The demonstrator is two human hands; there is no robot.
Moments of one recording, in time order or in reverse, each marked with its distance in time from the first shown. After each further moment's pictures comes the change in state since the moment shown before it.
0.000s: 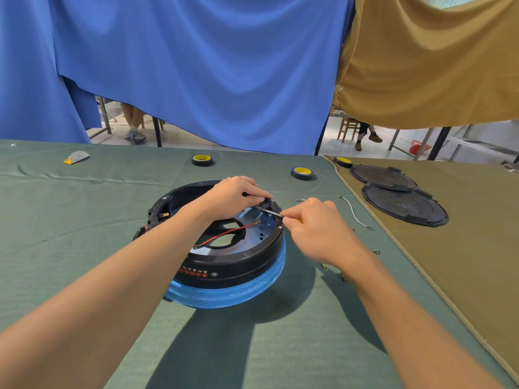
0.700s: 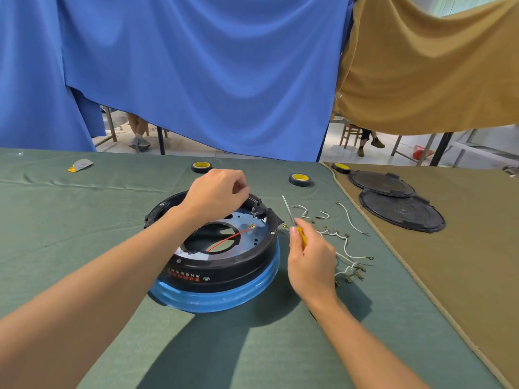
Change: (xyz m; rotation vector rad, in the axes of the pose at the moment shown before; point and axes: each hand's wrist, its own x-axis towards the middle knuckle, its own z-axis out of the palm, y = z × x) left_hand -0.011 0.013 -0.014 0.195 0.328 -0.113; right_hand -0.019 0.028 0.071 0.311 0.562 0.105
